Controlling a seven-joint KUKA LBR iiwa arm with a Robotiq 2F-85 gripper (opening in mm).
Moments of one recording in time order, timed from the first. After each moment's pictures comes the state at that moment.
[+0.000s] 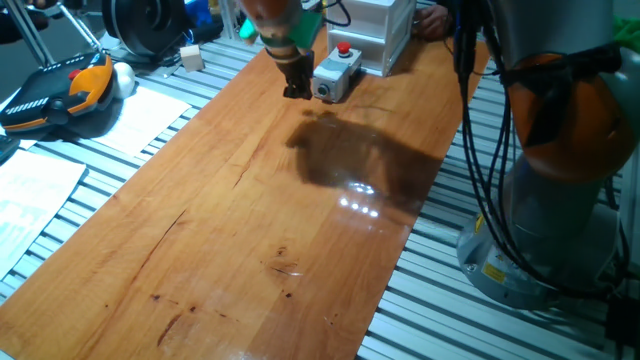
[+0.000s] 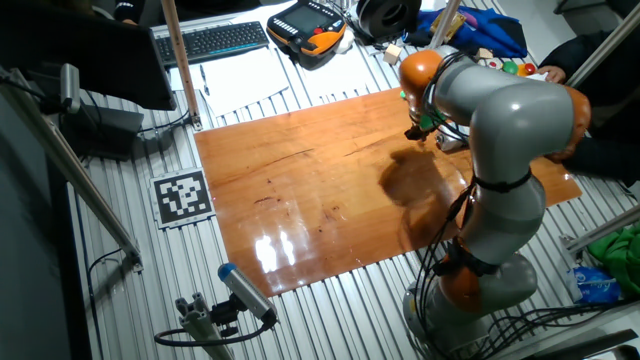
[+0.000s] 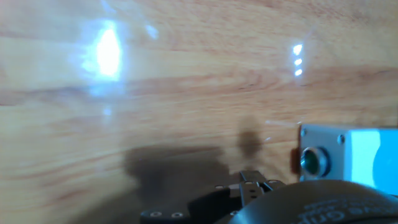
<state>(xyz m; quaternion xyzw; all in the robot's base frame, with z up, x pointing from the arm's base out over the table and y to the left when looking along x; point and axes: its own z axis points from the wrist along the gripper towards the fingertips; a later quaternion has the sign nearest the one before) 0.517 -0.155 0.107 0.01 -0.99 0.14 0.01</state>
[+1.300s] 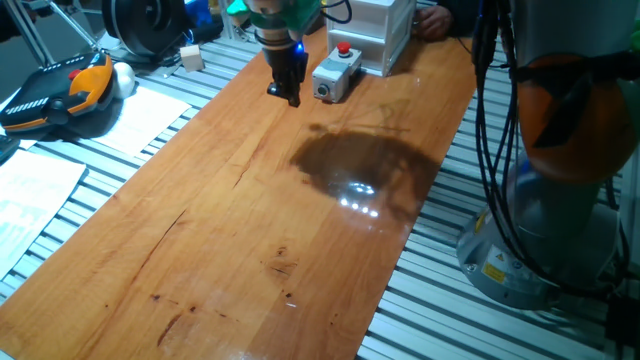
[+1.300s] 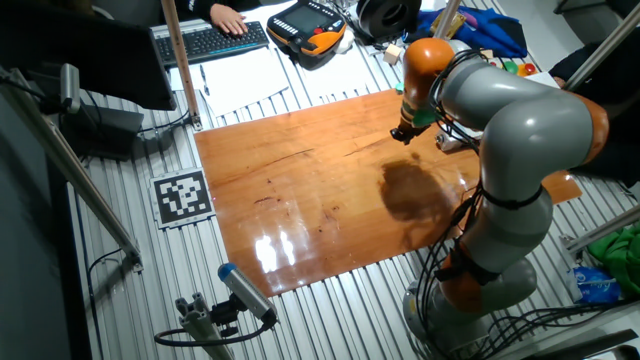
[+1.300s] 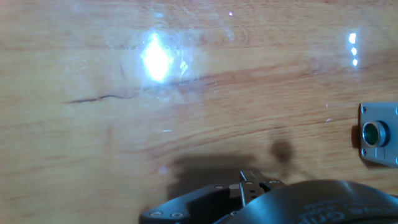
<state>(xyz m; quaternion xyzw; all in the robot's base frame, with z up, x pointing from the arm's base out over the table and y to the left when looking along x) 0.500 -0.083 0.145 -0.01 -1.00 0.07 0.01</state>
